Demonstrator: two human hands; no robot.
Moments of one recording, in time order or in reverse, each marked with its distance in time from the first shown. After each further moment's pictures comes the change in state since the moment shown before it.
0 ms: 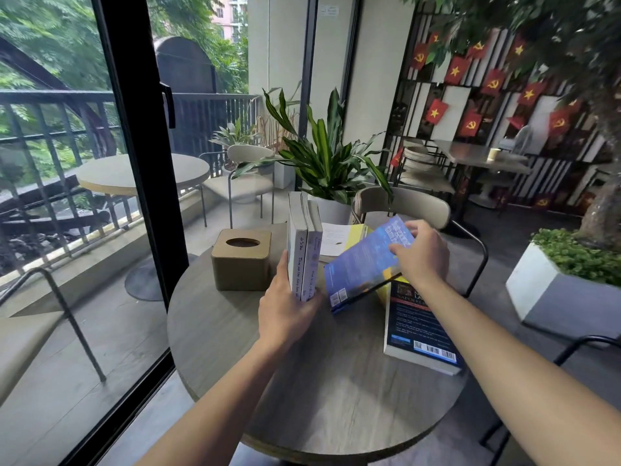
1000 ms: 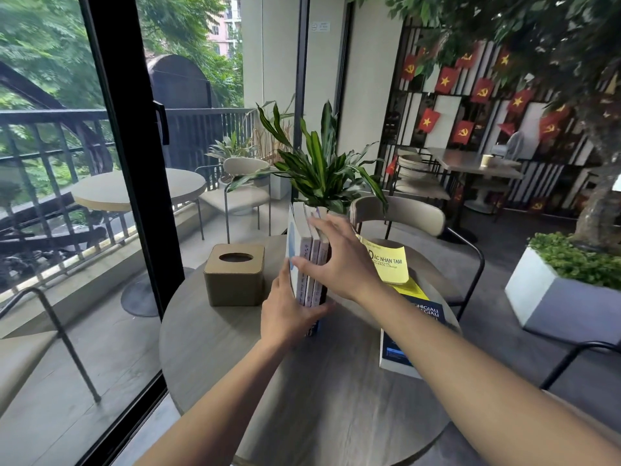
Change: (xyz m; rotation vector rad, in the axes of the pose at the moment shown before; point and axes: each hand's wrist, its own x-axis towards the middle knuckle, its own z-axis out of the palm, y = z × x) left_hand 0.021 0.008 0.010 0.099 -0.069 0.020; right_hand -0.049 -0.088 0.009 0.125 -0.309 -0.548
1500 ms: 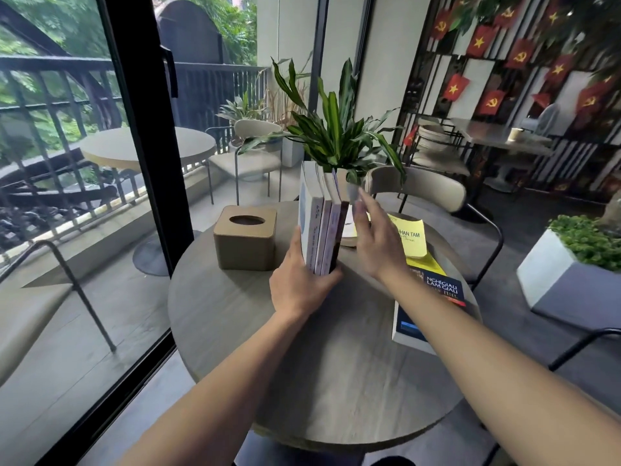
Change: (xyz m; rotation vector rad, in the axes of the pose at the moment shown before) left_hand -0.006 0.003 0.010 0.022 0.138 -0.043; right_hand -0.007 0.051 0.031 0.215 0.102 0.199
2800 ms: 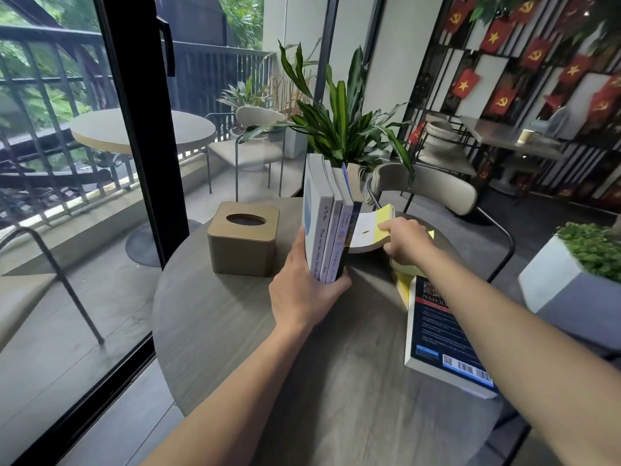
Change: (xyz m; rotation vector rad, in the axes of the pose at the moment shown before) left_hand 0.012 -0.010 0.012 -0.017 0.047 0.020; right_hand 0.081 0.073 -0.003 -0.773 -0.422 0.232
